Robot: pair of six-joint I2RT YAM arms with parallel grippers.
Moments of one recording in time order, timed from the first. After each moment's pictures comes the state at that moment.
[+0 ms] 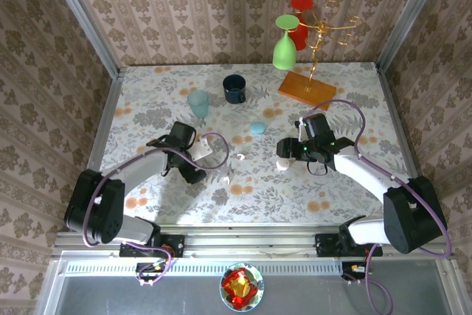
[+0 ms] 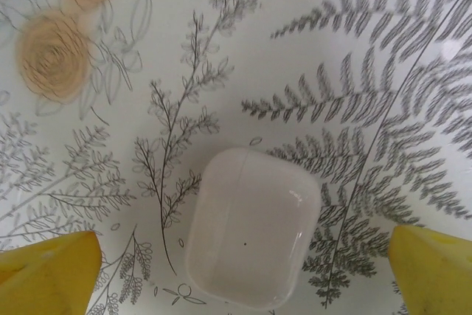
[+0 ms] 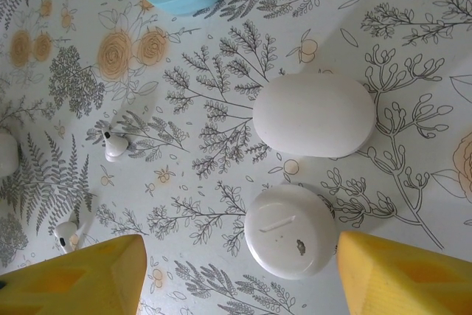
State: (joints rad) left arm -0.45 1.42 0.74 -0.50 0.02 0.64; right arm 0.35 1.33 0.75 -0.35 -0.24 0.47
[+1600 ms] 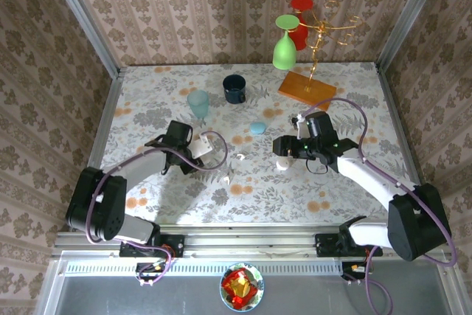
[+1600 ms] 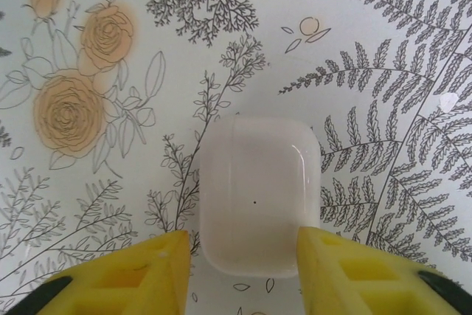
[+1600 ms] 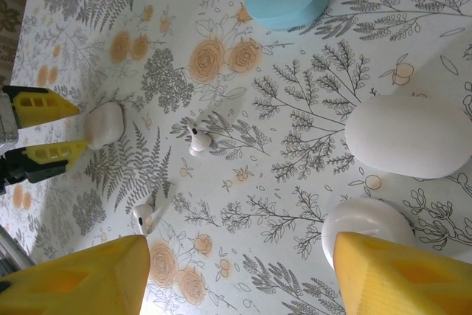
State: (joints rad) left arm -0.41 1.43 0.72 -0.37 0.14 0.70; right arm 0.35 1.28 0.75 -0.29 -0.39 0.46
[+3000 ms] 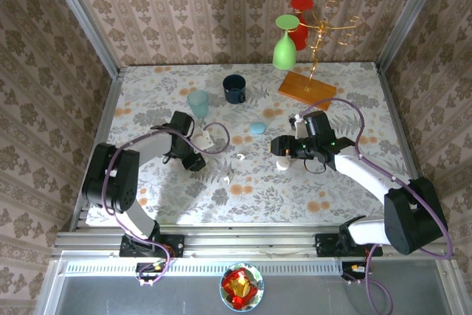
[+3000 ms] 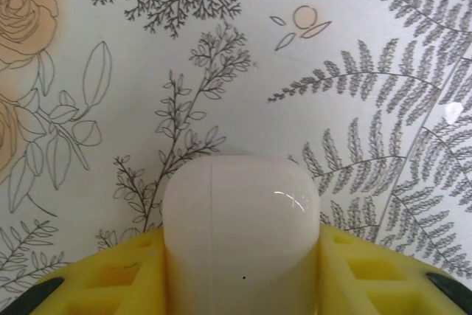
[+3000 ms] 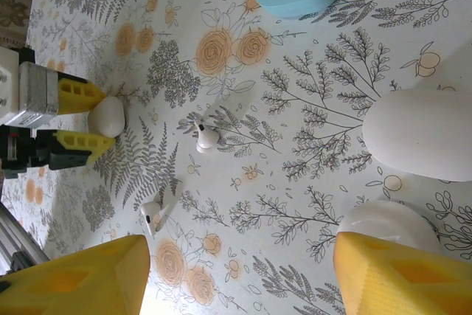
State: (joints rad) left arm -0.36 1.64 0.89 -0.54 0.27 0.72; right arm 0.35 1.32 0.76 -0.27 -0.43 0.47
